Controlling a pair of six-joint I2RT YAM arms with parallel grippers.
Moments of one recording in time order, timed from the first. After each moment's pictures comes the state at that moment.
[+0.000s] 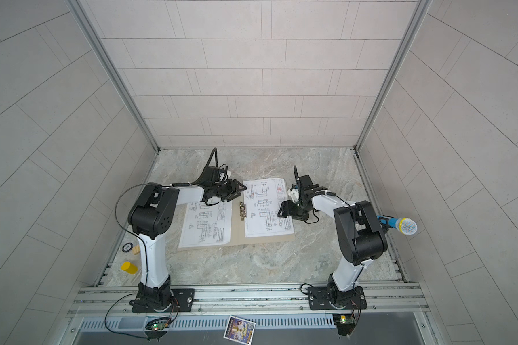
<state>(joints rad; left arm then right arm) -0.28 2.06 1.17 0.09 0.63 -0.82 0.22 1.69 0.97 -0.54 -0.44 0.29</state>
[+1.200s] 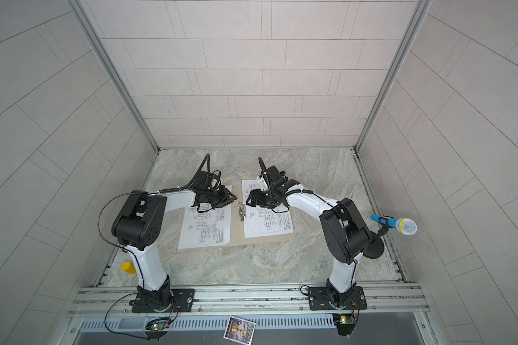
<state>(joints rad) -0.27 1.90 1.03 -0.06 0.57 -0.82 0.54 1.79 1.28 -0.42 -0.39 0.58</state>
